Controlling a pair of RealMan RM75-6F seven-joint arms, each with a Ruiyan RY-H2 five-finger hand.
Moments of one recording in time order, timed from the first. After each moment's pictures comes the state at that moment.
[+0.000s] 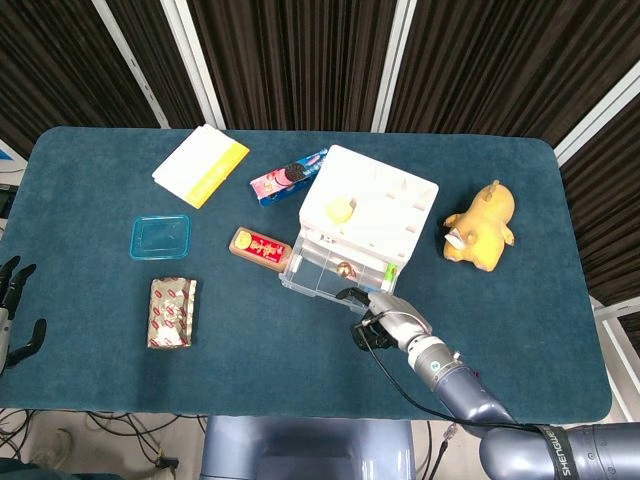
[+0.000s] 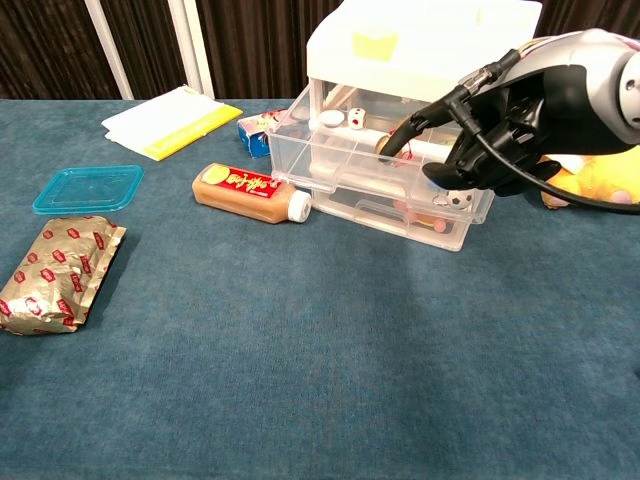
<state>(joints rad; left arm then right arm) -0.10 -0.97 -0.07 -1.84 1.38 1.47 0.16 1.00 -1.07 0.20 -2.27 -0.38 0.93 -0.13</state>
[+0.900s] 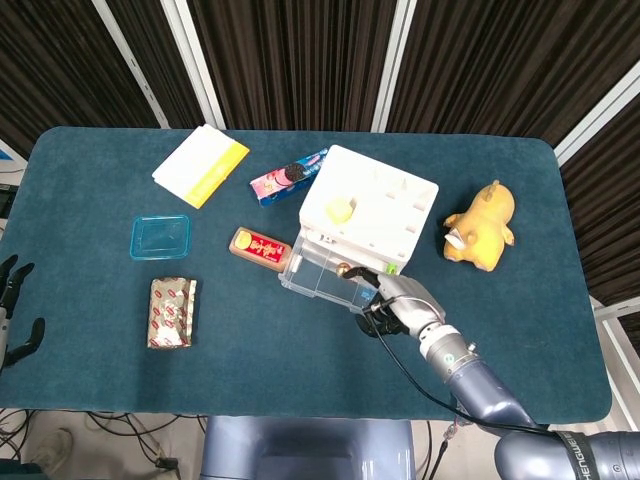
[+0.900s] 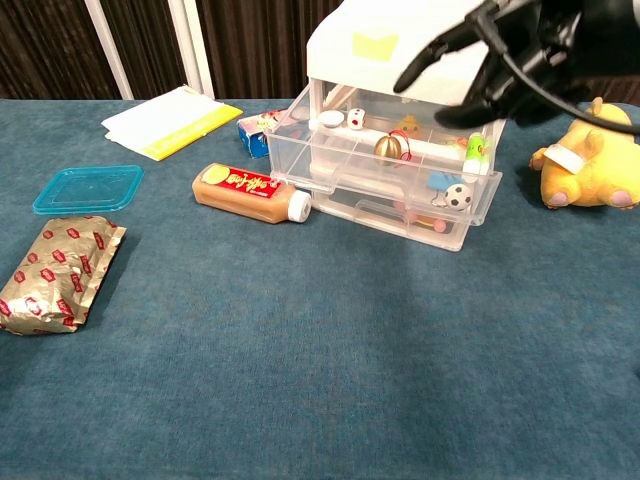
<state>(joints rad) -0.10 -0.96 -0.08 -1.84 1.38 1.47 0.15 0.98 -0.97 0.24 -2.30 -0.47 0.97 -0.14</state>
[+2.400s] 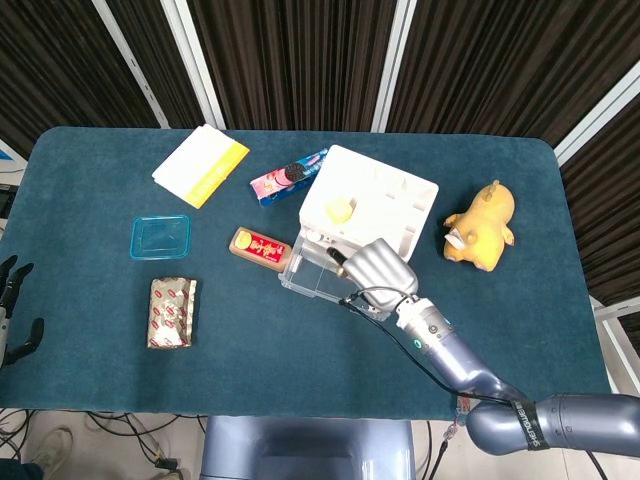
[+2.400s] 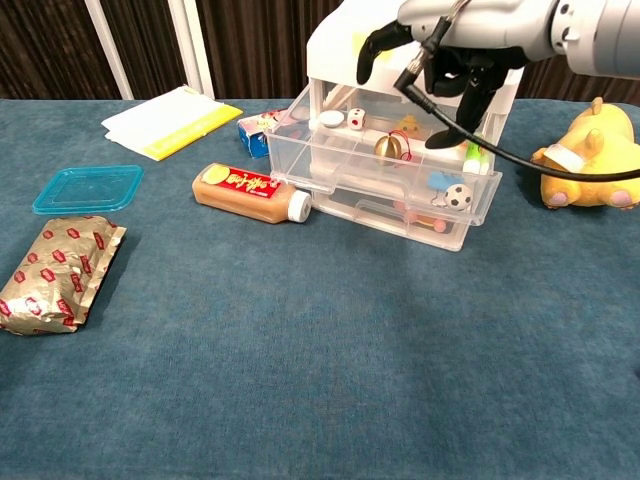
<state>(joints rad) -0.10 -0.97 -0.08 -1.84 1.37 1.46 0.15 1.01 -1.22 0.12 -1.94 -0.93 1.06 -0.75</state>
